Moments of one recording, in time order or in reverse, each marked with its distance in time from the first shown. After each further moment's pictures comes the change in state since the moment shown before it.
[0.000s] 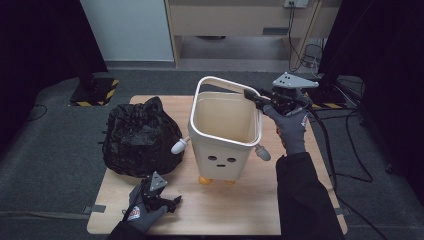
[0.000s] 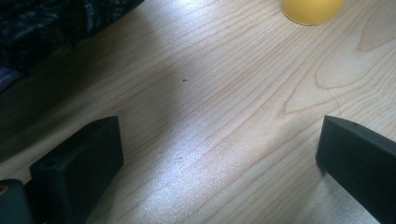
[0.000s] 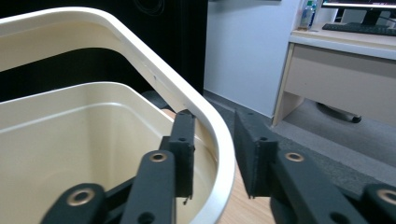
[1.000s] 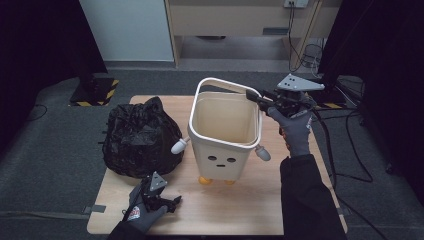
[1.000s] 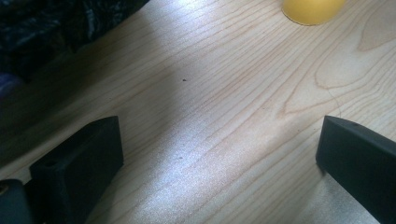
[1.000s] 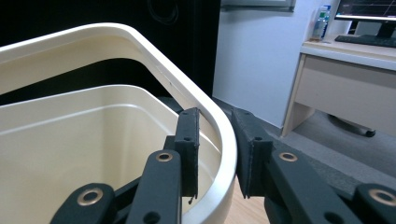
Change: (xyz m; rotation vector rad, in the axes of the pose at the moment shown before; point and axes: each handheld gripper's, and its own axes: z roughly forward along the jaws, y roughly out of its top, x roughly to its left) left arm 0.000 0.000 0.000 0.001 -0.001 0.001; right arm -0.002 -0.001 -0.010 -0.037 0.056 -0.022
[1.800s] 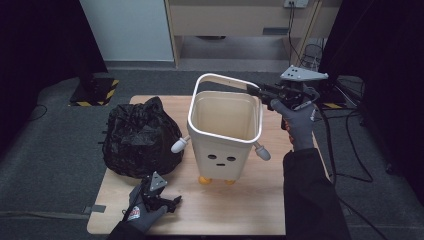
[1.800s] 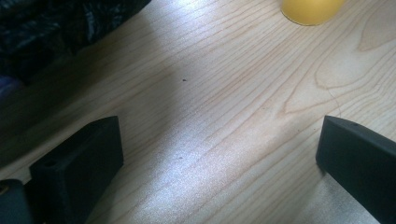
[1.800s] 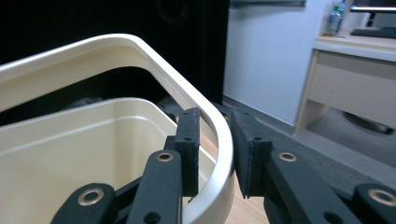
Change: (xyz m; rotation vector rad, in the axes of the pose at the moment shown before) left arm 0.000 0.000 0.000 -0.005 -0.001 -0.005; right arm -0.009 0.017 0.001 0.019 0.044 0.031
